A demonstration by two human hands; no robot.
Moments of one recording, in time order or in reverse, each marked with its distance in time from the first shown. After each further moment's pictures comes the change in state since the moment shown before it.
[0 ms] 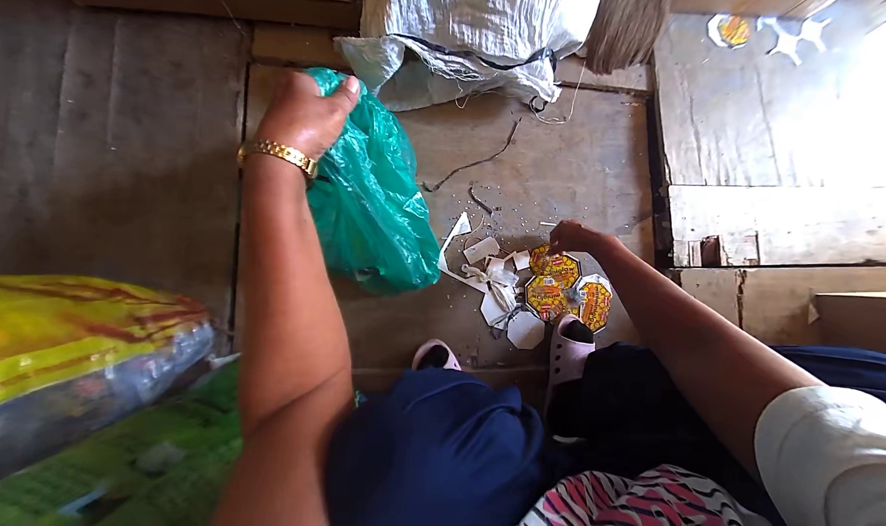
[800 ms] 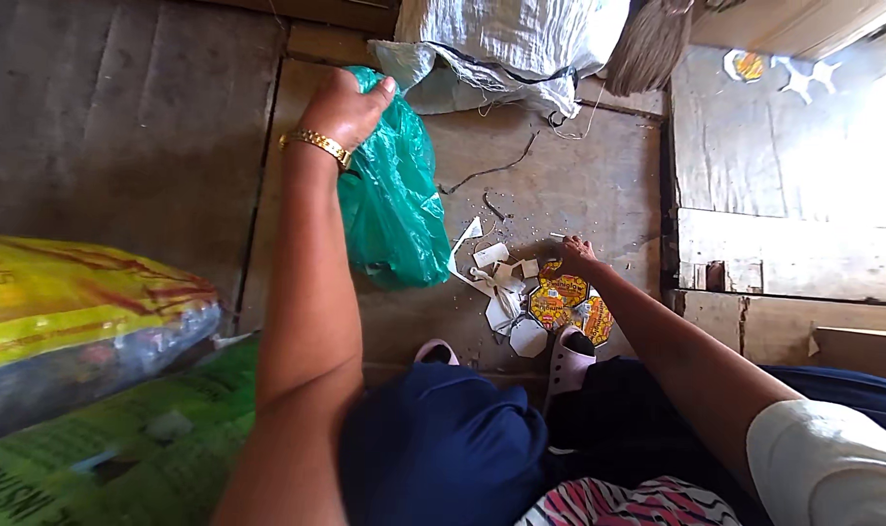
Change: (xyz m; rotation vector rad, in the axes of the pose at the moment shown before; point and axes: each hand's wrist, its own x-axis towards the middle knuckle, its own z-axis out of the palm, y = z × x) left_hand 0.000 -0.004 -0.004 -0.036 -0.013 0.029; right_hand -0.002 -0.024 0.026 -0.209 0.104 0.221
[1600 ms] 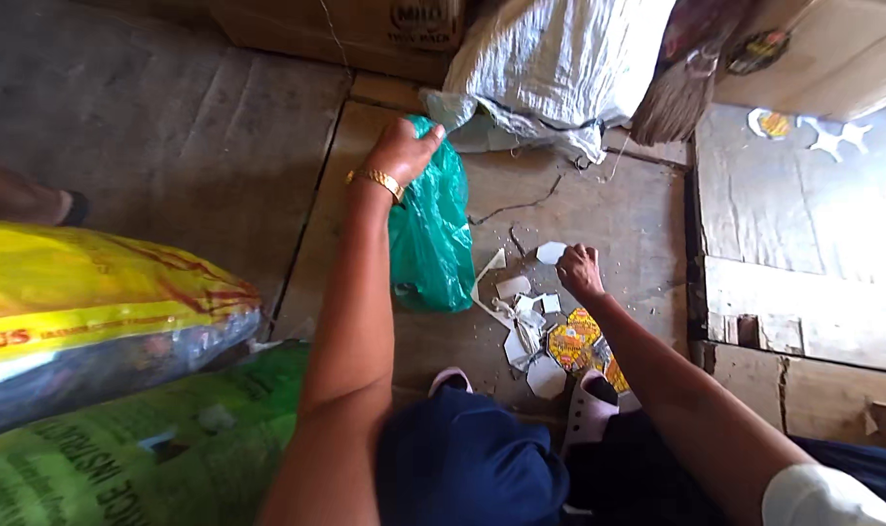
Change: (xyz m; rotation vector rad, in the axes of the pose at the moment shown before) left_hand -0.011 0.006 -0.007 -0.008 -0.006 0.016; right_hand -0.007 -0.052 -0.026 0.086 0.775 -0.387
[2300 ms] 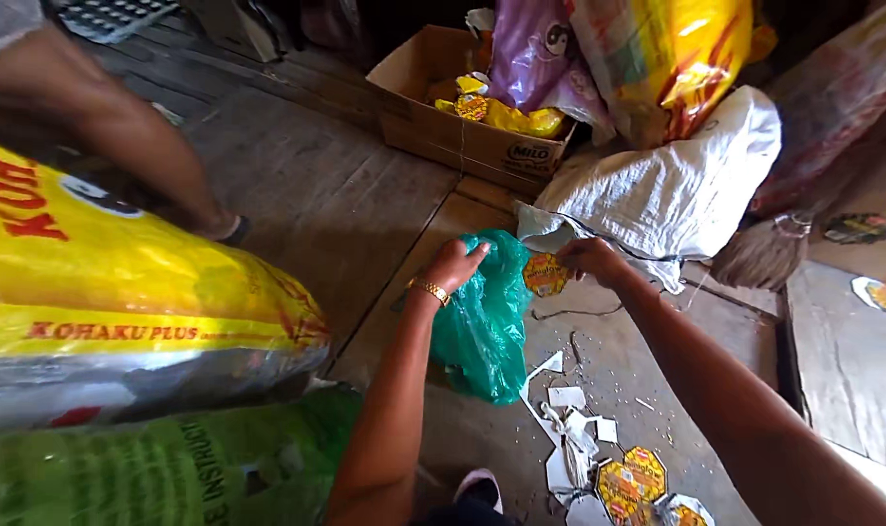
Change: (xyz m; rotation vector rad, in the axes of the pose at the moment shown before) left_hand -0.011 -0.092 -0.036 -0.138 0.126 -0.097; right_hand 0.252 -0.152 -0.120 0.704 -0.484 0.160
